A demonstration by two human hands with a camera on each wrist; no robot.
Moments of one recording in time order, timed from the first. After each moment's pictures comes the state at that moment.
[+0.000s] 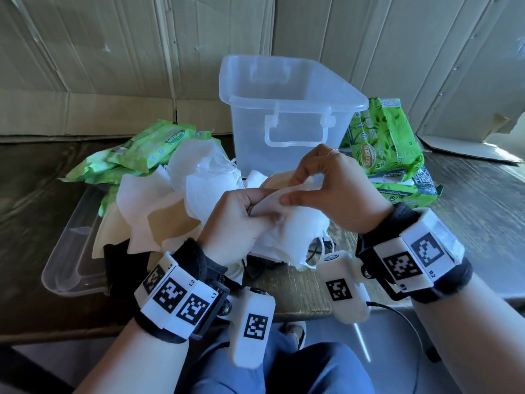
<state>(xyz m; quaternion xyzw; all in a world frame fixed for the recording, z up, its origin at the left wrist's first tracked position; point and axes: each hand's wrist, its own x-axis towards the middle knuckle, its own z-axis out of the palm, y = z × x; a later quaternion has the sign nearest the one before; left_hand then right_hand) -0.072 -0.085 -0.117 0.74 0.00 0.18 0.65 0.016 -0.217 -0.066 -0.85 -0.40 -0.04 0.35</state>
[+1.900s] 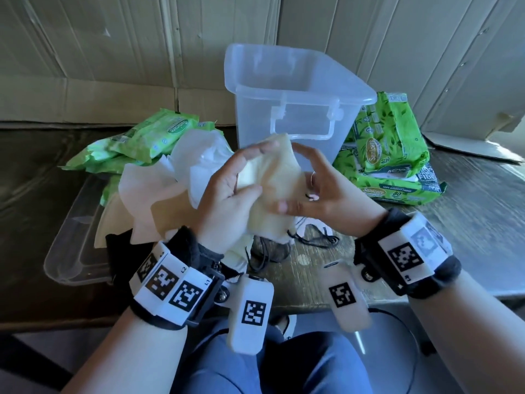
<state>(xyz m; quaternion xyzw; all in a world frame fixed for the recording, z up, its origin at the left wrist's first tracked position) -0.075 -0.076 -0.112 0.72 -0.04 0.29 0.63 0.014 -0.214 -0.090 -0.74 -0.40 0.18 0.51</state>
